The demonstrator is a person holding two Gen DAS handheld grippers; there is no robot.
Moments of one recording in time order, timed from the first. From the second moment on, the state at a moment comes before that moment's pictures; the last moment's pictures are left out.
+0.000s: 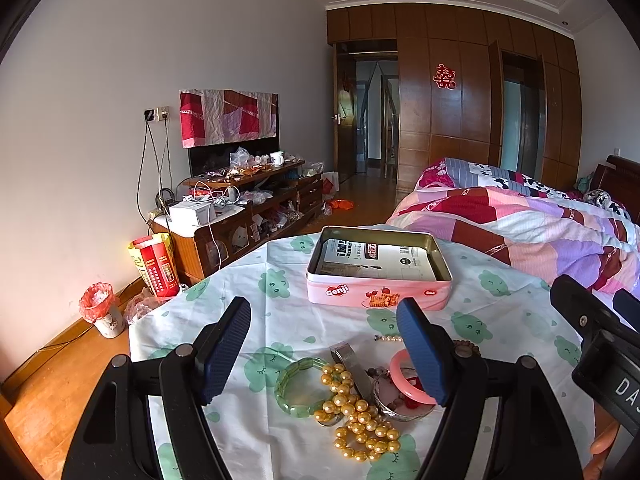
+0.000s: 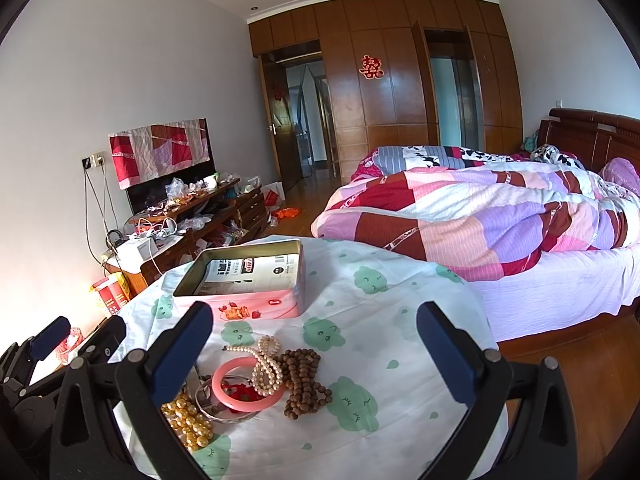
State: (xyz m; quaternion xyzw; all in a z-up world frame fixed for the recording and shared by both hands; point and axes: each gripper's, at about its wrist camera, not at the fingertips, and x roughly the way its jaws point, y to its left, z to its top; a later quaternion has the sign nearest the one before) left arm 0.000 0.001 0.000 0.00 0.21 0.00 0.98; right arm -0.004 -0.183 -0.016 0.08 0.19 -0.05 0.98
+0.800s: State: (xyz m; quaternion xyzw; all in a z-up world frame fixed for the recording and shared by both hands) left arm 0.008 0.000 -0.008 0.00 0.22 0.00 0.98; right arm -0.004 -0.181 -0.022 0.08 0.19 -0.05 0.98
